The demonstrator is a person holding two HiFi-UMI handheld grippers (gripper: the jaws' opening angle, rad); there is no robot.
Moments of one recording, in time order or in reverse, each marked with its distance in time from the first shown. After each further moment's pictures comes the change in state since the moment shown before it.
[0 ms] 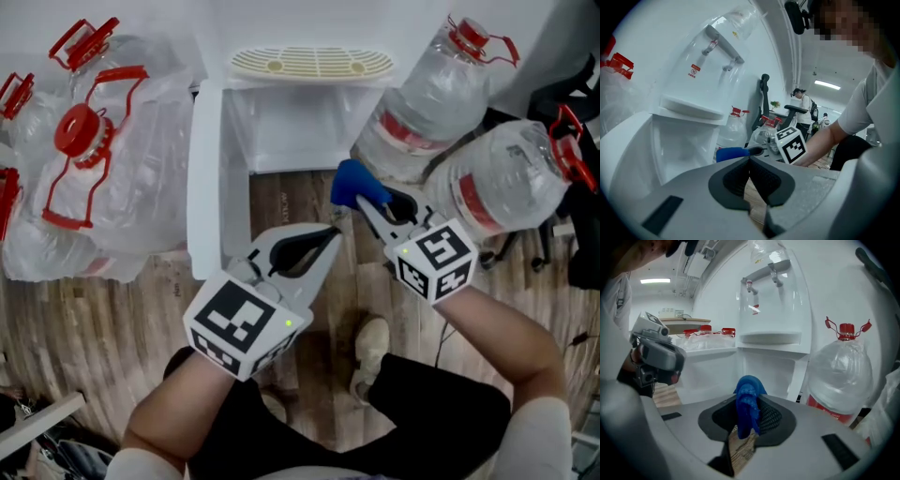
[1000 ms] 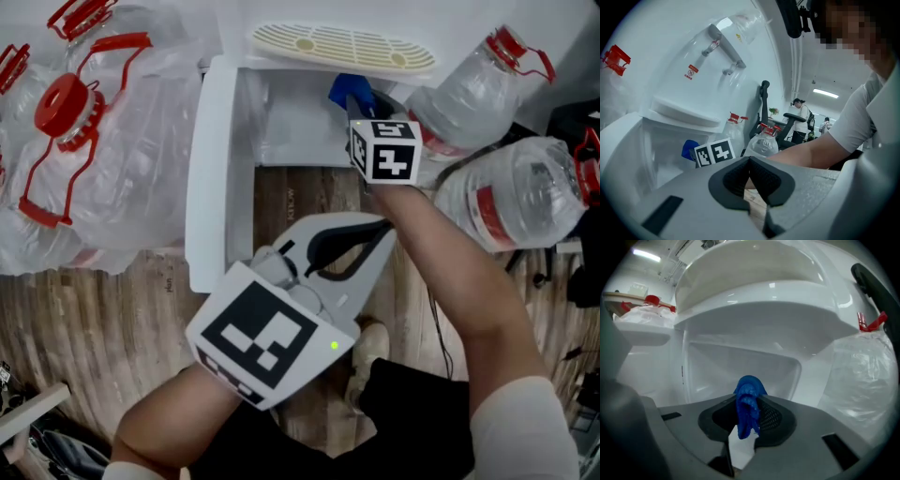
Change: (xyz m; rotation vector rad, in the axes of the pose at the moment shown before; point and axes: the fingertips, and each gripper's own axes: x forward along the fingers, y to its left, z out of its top) left arm 0.017 -0.001 0.033 -0.051 -0.079 -0.055; right arm 0.169 -0.117 0.033 0.023 -0.067 -0.370
